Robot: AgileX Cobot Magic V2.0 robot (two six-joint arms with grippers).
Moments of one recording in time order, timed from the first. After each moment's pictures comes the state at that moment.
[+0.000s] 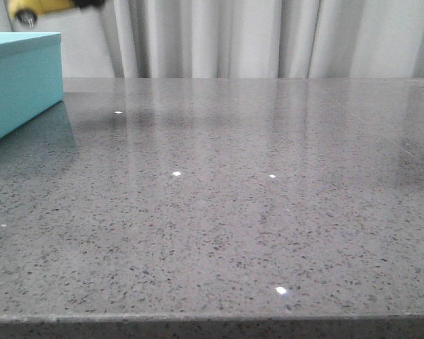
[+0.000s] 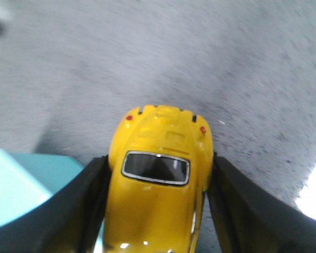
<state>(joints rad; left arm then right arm) -0.37 1.69 -1.82 0.00 1.13 0.64 0.40 1.15 -1.35 0.01 1.06 0.28</state>
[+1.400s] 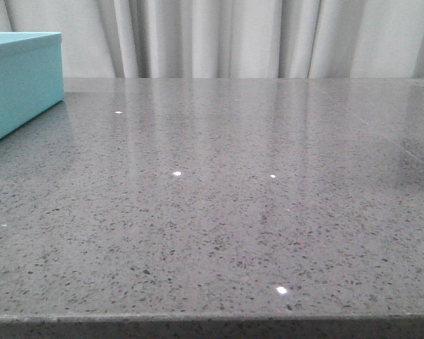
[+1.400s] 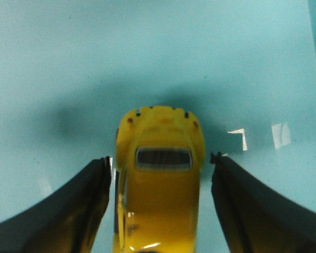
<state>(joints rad) 0.10 1.90 -1.73 -0.07 1.21 0.28 0.40 1.15 -1.35 0.01 1.06 0.28</state>
